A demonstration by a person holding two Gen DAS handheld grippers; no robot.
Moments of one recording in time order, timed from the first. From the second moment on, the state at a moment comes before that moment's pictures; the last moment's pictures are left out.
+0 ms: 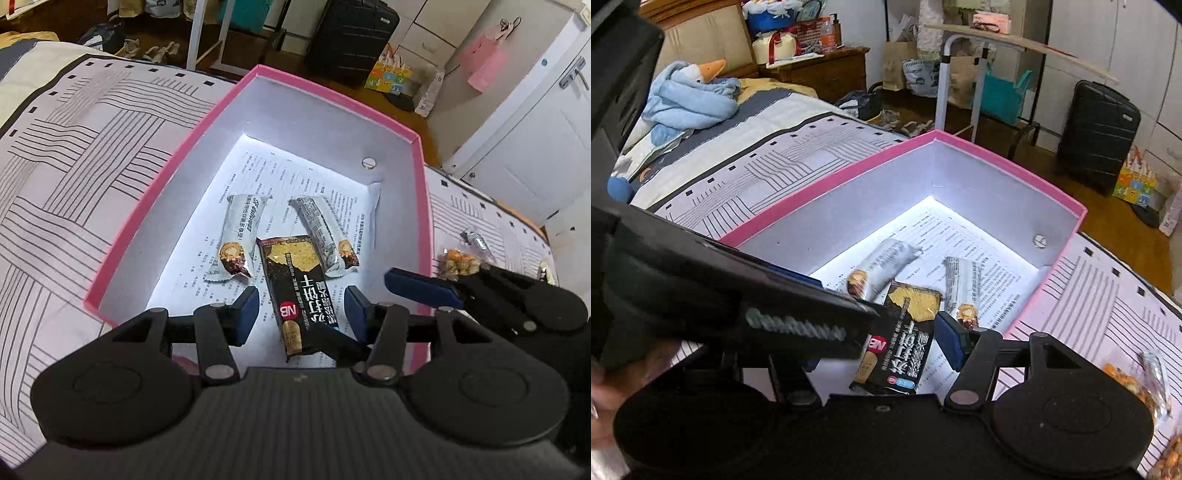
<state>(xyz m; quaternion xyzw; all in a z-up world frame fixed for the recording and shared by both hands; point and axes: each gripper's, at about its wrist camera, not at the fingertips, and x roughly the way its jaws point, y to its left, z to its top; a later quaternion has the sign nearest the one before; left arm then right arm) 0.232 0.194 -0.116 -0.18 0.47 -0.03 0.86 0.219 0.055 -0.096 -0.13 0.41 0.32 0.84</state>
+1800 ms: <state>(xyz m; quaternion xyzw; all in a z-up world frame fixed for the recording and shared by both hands) 0.179 -0.042 -0.140 0.02 0.48 -0.22 0.85 0.169 -0.228 -0.130 -0.15 0.40 0.29 0.86</state>
